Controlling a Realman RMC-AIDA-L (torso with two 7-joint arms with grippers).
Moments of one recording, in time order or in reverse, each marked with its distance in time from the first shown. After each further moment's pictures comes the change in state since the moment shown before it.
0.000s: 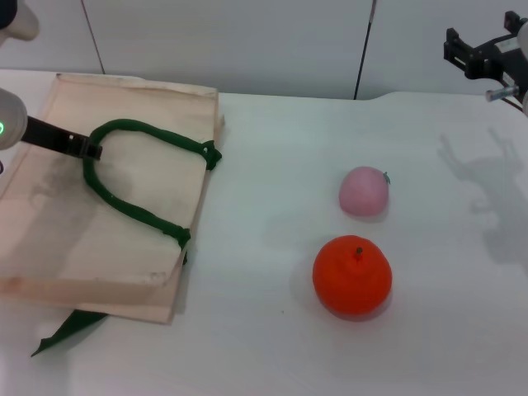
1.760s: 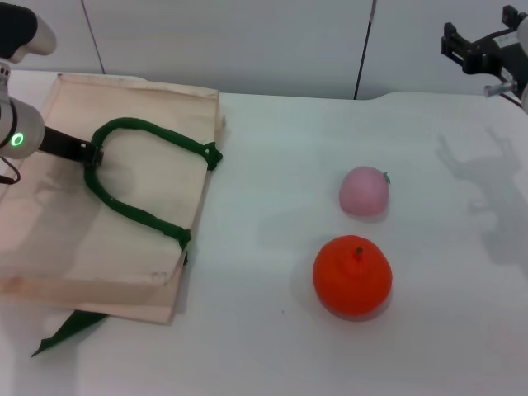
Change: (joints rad) left arm -0.043 0.000 0.001 -0.148 0.013 0.118 -0.008; right arm -0.003 0.002 -0.002 -0.019 0.000 0.000 0.002
